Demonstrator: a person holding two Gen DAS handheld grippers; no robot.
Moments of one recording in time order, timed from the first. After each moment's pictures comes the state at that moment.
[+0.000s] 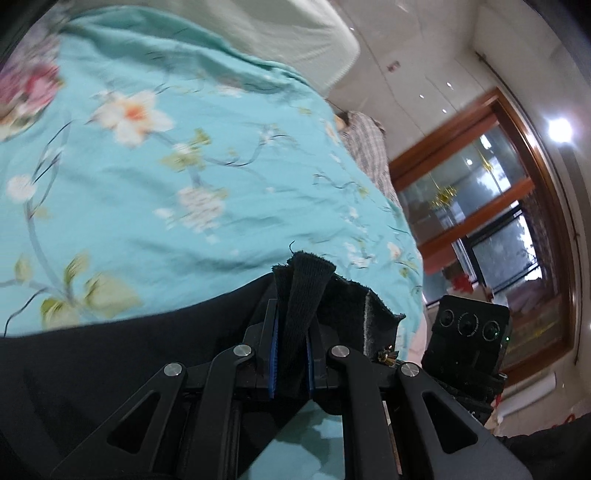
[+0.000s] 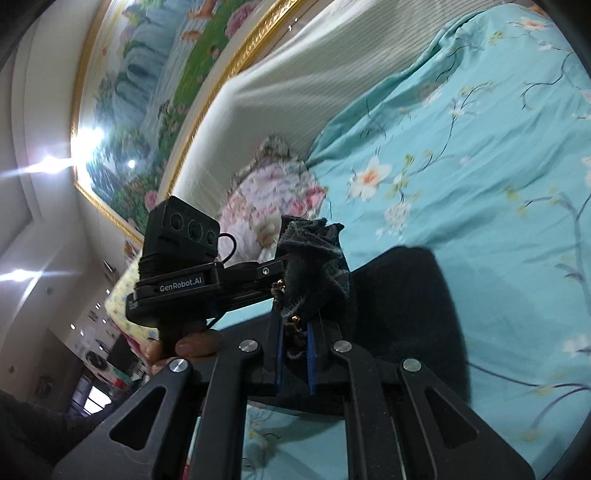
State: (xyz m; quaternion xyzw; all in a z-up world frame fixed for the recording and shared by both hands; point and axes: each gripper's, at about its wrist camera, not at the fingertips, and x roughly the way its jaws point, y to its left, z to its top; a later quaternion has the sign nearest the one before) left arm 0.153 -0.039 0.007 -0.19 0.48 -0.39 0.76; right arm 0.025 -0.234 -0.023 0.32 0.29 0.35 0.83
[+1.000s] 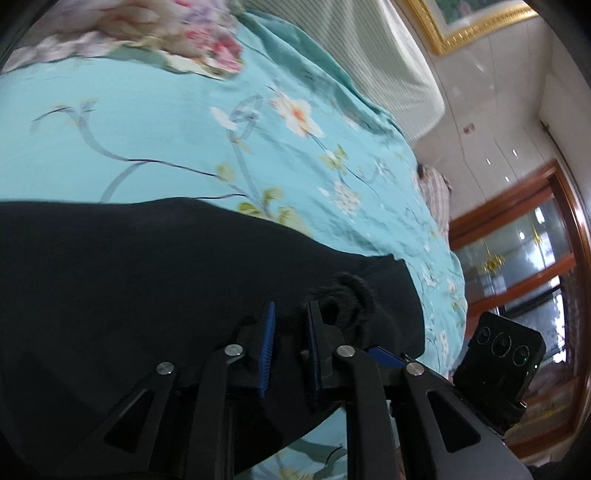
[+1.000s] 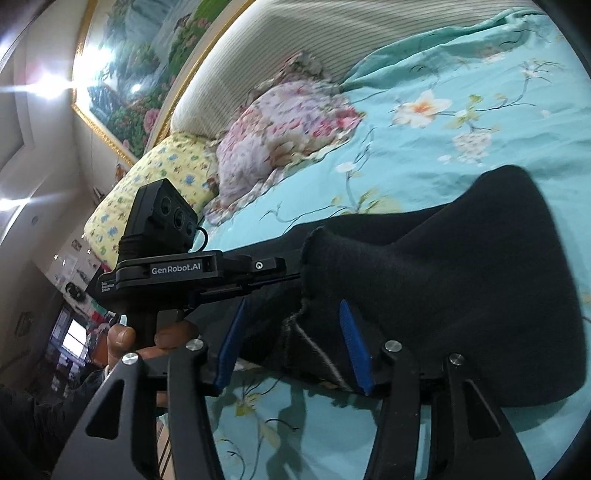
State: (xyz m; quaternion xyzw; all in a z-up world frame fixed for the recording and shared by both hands) left arm 0.095 0.082 -0.034 -0.26 0.48 -0.23 0.81; right arm 0.021 -0.134 -0.043 0.20 0.36 0.39 0.82
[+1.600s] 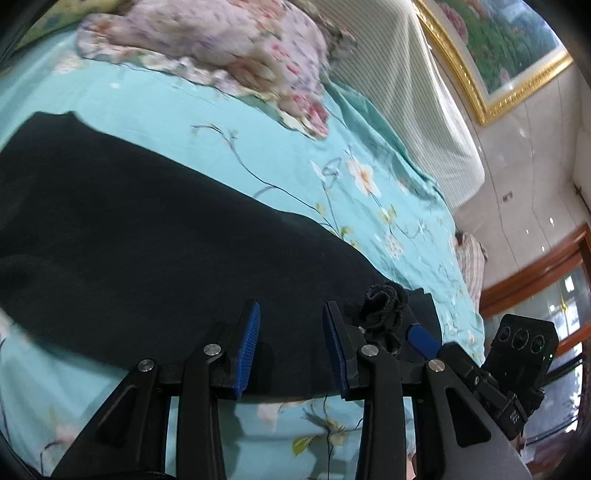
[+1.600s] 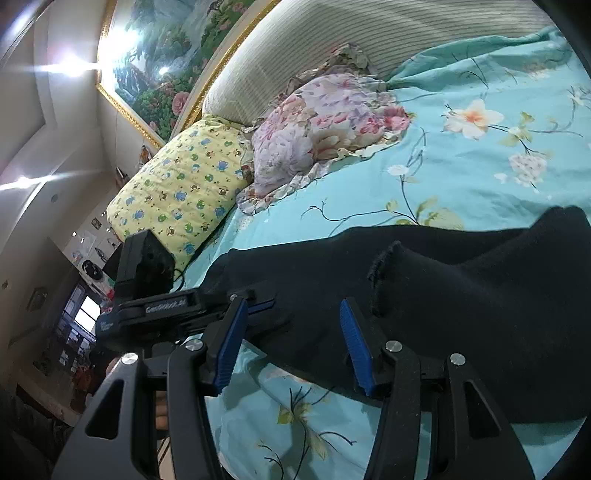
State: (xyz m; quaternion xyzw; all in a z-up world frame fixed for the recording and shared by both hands) left arm 0.014 0.153 -0.015 -0.31 0.42 -0.09 0.85; right arm 0.019 -0.103 -0.016 0.18 0.35 0.44 0.81
